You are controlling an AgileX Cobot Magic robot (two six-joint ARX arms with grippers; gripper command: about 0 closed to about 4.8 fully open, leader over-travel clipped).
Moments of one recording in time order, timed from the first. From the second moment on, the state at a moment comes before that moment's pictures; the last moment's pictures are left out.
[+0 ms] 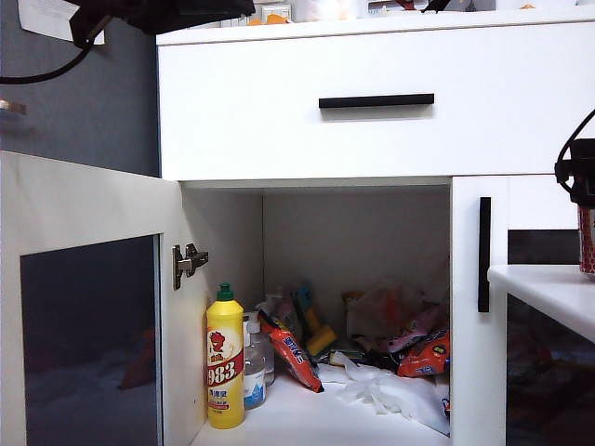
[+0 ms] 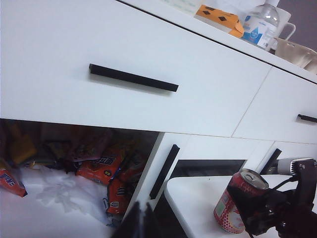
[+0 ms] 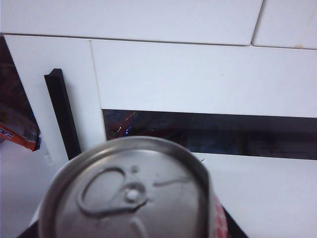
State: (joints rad) left arm -0.92 1.09 0.52 0.68 -0.30 -0.24; right arm 0.09 1.32 0.31 0.85 0.18 0.03
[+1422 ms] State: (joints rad) left arm -0.91 0.92 0.52 0.41 -0.73 0.00; right arm 0.40 1.66 0.73 0.77 -0.09 0.03
